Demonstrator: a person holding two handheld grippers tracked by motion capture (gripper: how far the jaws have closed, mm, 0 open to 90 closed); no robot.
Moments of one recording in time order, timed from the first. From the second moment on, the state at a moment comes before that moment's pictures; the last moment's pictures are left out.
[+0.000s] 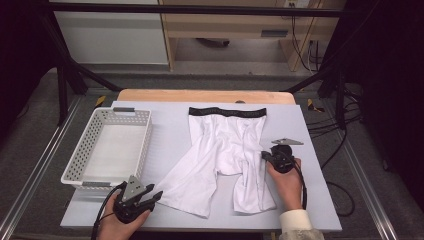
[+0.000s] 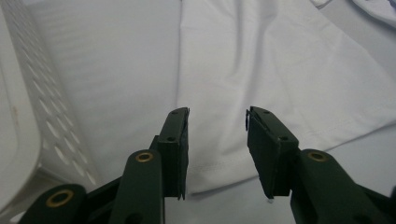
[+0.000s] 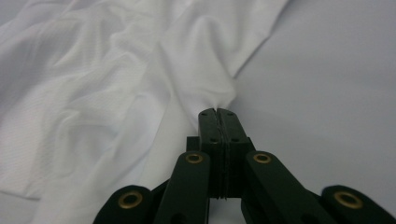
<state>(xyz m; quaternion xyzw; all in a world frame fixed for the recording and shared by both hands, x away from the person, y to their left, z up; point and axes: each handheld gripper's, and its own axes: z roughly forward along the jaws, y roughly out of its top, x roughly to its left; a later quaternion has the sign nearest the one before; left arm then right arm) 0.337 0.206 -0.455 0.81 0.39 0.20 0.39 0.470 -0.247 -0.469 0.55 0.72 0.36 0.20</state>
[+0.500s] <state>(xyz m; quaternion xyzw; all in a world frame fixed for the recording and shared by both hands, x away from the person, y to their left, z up) 0.336 0.207 -0.454 0.81 0.40 0.21 0.38 0.409 -0.266 -0.460 0.58 0.71 0.35 0.21</state>
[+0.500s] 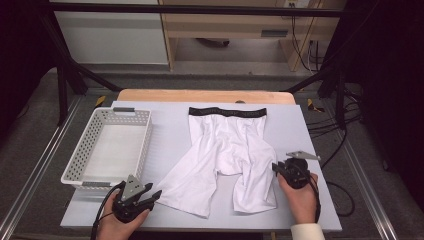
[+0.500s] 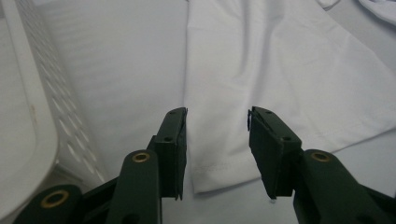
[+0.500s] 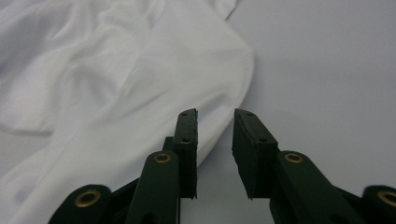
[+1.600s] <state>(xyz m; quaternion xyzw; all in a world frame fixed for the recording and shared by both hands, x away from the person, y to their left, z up) 0.333 0.204 -0.450 0.80 0.39 0.22 0.41 0.366 -0.260 -0.457 0.58 0.72 0.32 0.19</state>
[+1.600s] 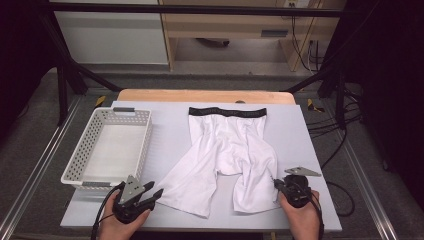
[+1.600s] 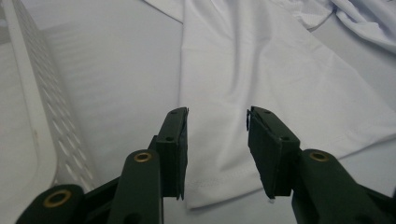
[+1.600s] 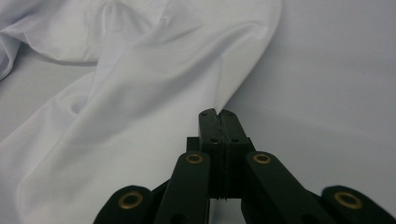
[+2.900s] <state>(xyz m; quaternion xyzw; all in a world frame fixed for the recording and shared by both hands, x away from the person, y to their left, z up) 0.328 0.082 -0.454 0.86 0.27 0.17 0.40 0.344 -0.159 -0.464 0.45 0.82 0.31 0.18</state>
